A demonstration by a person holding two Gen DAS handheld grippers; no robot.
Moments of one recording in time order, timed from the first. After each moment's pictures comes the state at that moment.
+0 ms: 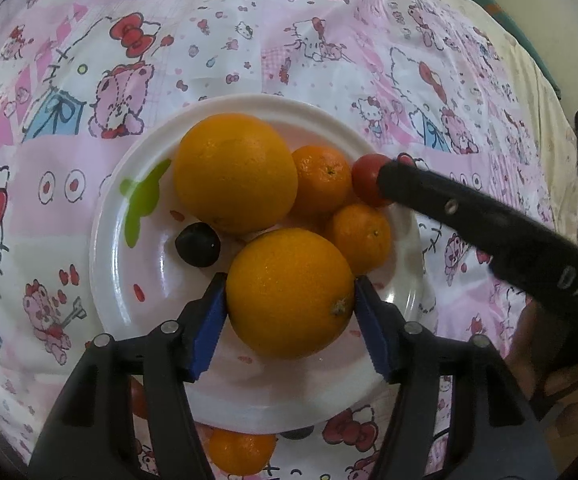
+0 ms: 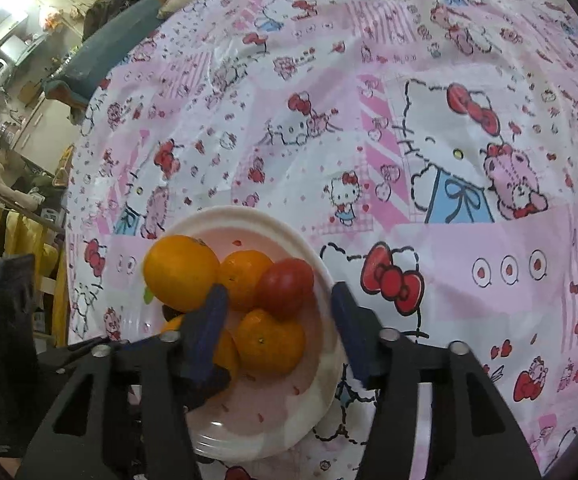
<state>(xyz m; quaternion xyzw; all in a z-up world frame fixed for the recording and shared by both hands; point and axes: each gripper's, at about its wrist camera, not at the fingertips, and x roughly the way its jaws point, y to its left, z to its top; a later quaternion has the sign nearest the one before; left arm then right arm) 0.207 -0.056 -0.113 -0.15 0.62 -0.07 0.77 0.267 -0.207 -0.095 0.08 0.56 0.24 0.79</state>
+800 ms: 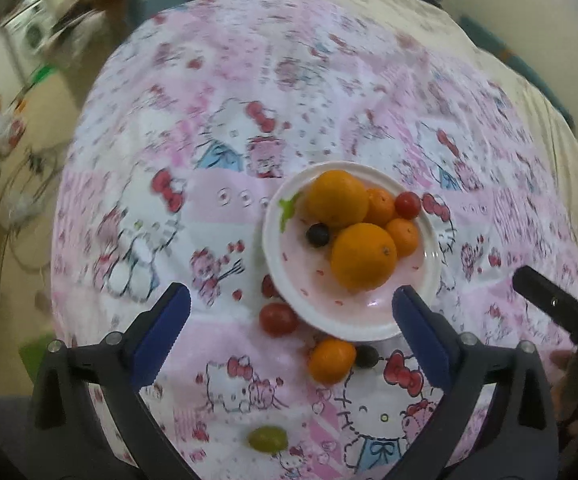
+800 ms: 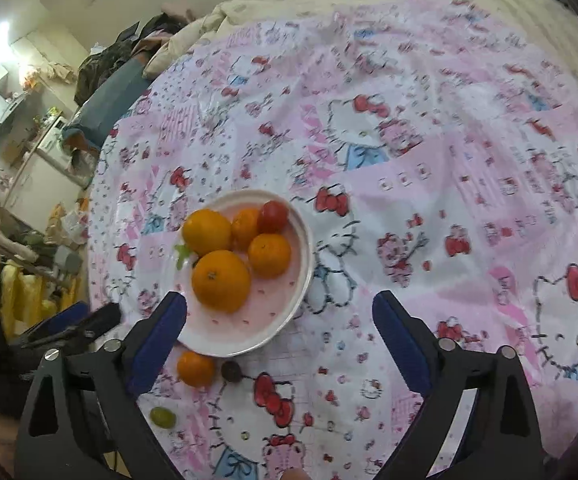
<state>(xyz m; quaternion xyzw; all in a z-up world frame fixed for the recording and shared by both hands) 0.110 -0.001 -0.022 -0.11 0.52 0.04 0.85 0.144 -0.258 -0.030 0.13 0.50 0.15 0.84</state>
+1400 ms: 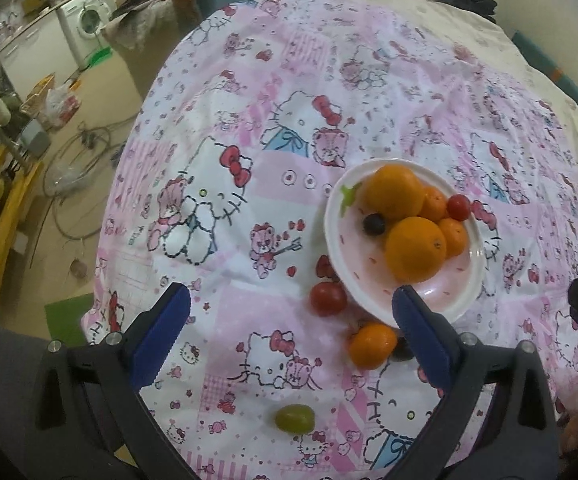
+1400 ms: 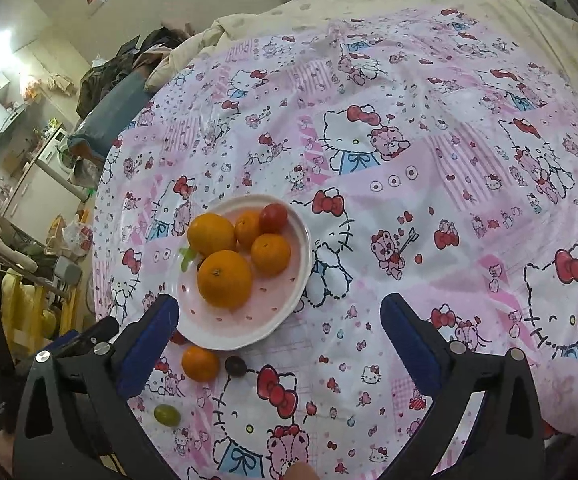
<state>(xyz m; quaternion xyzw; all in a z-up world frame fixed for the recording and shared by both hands) 0.087 0.006 -0.023 -0.10 0.52 0.14 0.84 0.128 -0.263 -0.021 0.15 0.49 0.15 0.85</state>
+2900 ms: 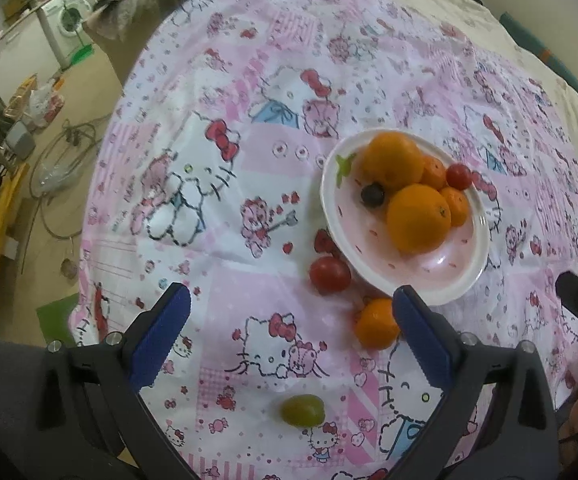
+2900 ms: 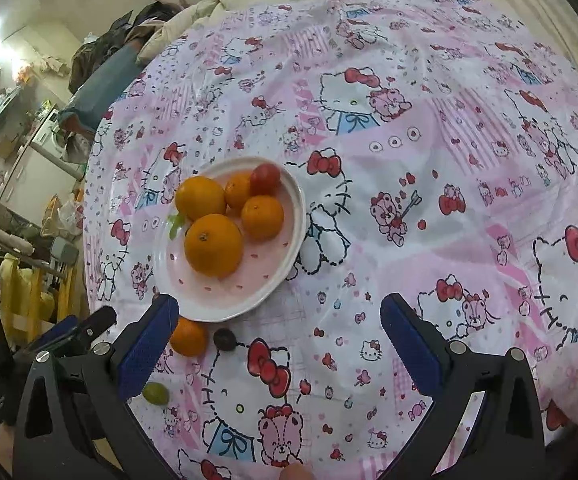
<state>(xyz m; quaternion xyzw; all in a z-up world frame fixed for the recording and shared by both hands) 0.081 0.005 -0.047 -0.10 0.54 0.10 0.83 0.126 -0.261 -0.046 0.14 0.53 0.15 0.82</state>
